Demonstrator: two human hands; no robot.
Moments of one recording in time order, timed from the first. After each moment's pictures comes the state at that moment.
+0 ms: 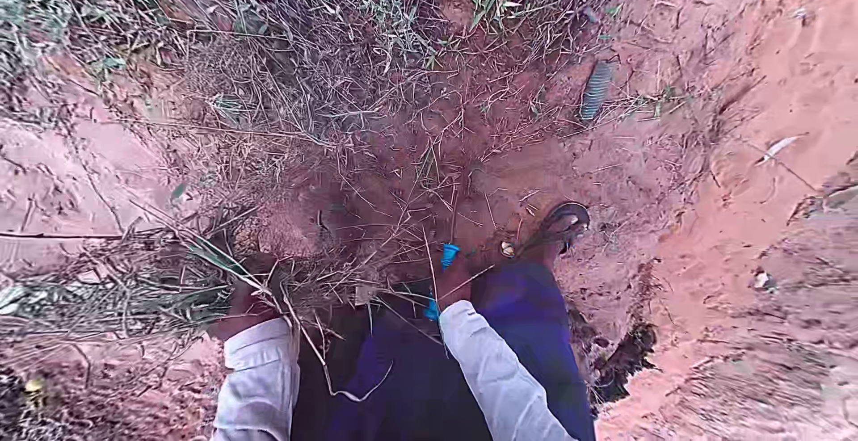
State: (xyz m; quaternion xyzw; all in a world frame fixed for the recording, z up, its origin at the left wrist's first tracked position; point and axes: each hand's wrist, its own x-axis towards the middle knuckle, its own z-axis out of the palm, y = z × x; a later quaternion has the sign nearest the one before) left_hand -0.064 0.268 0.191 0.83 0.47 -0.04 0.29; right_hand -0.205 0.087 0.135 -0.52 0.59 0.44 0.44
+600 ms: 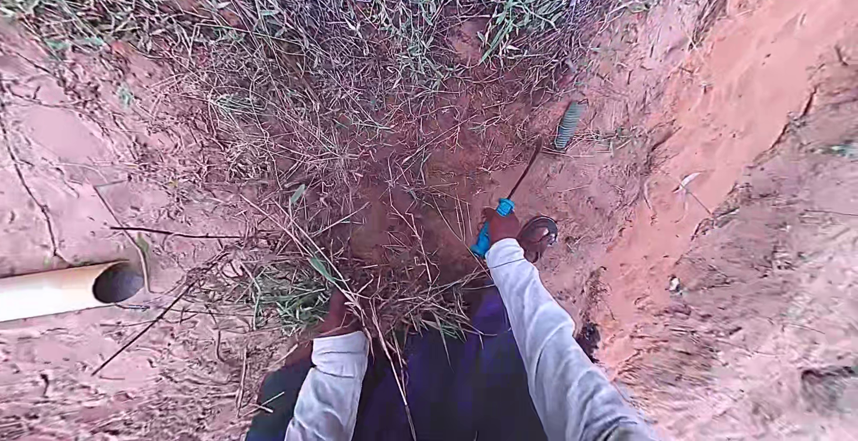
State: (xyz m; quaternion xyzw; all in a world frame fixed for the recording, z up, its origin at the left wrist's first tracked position) left_hand -0.128 0.244 0.172 0.65 0.46 -0.29 0.53; right_hand -0.165 -0.019 0.082 -0.48 0.75 0.20 0.40
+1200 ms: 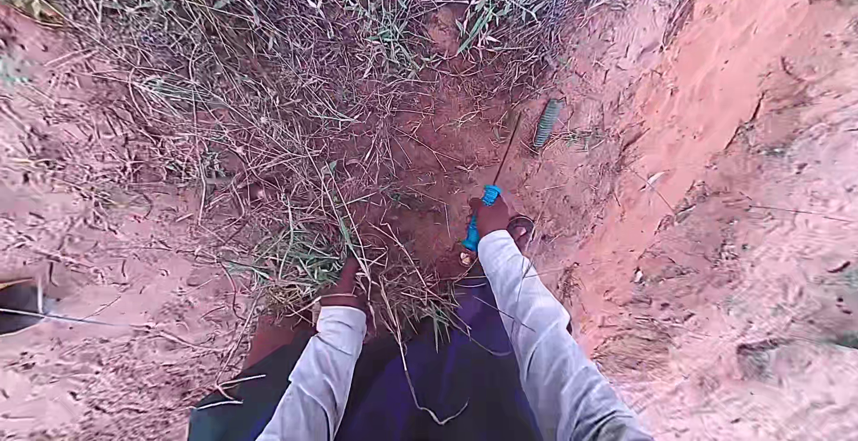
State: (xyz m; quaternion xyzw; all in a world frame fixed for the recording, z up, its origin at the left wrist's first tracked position) left_hand -0.144 0.200 0.114 0.81 0.33 -0.45 0.20; right_hand -0.162 -0.051 0.074 -0.52 0.71 0.22 0.42
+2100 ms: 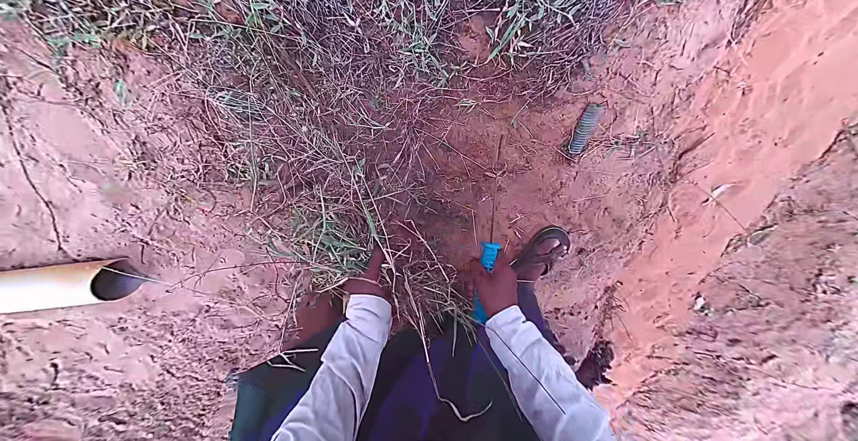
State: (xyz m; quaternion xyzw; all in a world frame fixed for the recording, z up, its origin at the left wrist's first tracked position) left_hand -0.130 0.187 0.102 0.78 0.46 -0.33 0.27; right_hand -0.196 0.014 0.141 -0.59 0.59 0.34 0.43
